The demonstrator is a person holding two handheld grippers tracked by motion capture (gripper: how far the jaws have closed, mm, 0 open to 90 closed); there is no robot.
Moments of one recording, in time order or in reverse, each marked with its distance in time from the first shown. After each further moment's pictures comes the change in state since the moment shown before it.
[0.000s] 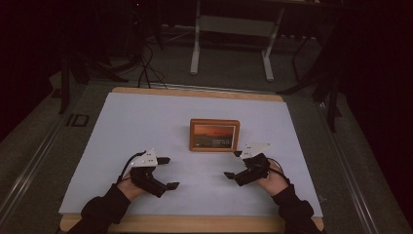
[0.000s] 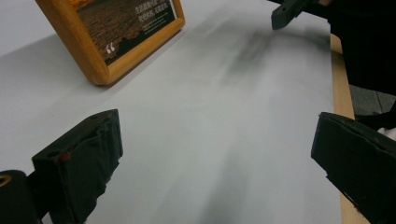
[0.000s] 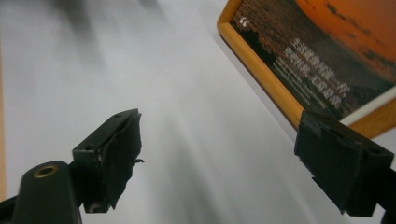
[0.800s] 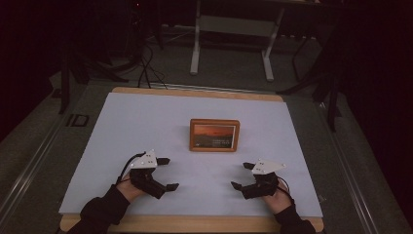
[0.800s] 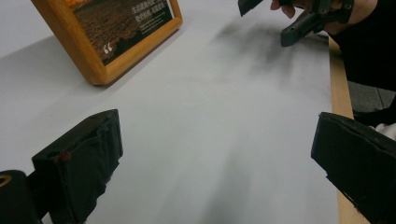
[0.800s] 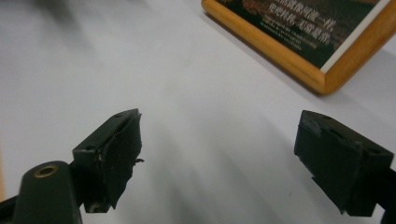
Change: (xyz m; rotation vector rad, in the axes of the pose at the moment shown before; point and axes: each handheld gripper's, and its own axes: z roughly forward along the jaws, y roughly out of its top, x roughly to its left) left arm -0.003 -0.001 -0.002 0.002 -0.001 0.014; right arm 0.021 -0.052 -0.013 -0.095 -0.088 0.104
